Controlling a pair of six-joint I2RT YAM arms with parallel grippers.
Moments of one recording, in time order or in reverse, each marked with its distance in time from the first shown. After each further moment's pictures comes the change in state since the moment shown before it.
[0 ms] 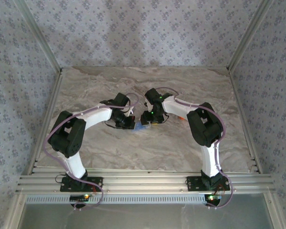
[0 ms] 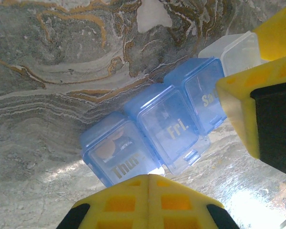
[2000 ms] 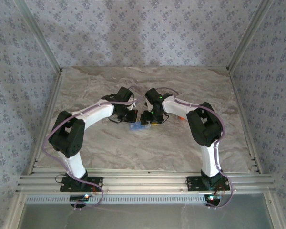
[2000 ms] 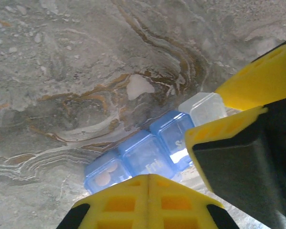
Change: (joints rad) left arm -0.031 0.005 0.126 -0.026 -0.126 0.049; right arm 0.000 0.006 0.000 0.009 -0.018 0.037
